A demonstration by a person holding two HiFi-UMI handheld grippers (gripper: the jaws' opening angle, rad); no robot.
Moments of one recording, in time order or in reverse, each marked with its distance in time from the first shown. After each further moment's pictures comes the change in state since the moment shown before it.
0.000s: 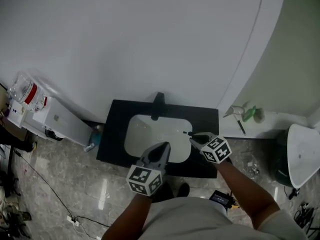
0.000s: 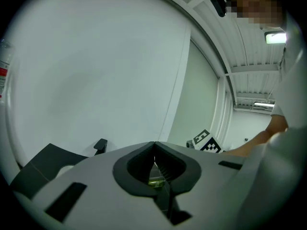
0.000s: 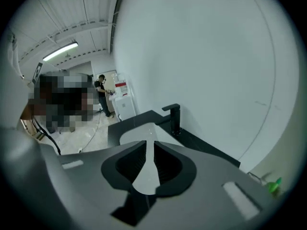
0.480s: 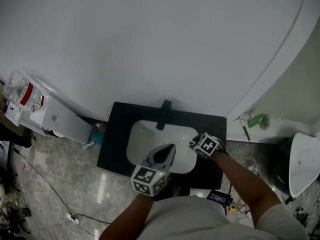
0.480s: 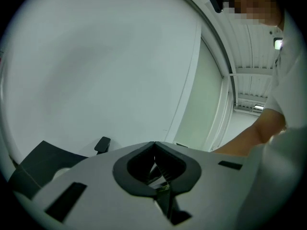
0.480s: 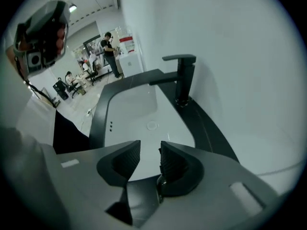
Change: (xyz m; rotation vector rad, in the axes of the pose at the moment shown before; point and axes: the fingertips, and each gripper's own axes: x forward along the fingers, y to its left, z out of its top) left arm 0.064 0.070 0.007 -0.046 0.059 -0.024; right arm 0.131 -0.067 -0.055 -0.189 0.478 0.126
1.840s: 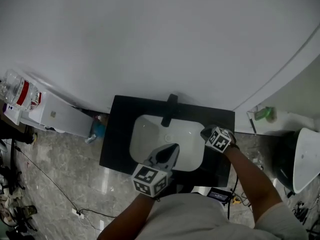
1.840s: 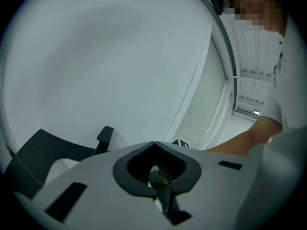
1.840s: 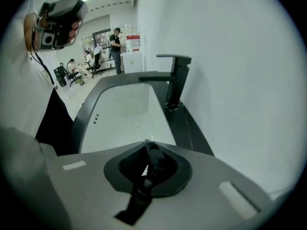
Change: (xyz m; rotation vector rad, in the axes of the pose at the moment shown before) left arm 0.016 0.038 -0.021 -0.079 0.091 -0.038; right arm 0.022 -0.052 -0.006 -0.144 -0.038 -0.088
